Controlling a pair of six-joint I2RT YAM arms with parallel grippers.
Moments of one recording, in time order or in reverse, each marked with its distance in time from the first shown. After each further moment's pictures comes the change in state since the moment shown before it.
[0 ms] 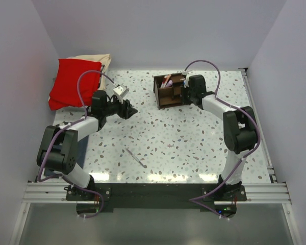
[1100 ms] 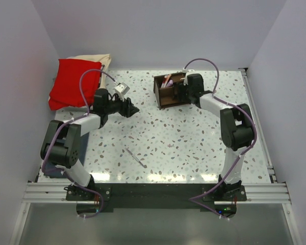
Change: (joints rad) left arm 0.000 0.079 0.047 0.023 0.027 -0.057; right arm 0.002 0.061 0.046 0.056 0.082 0.024
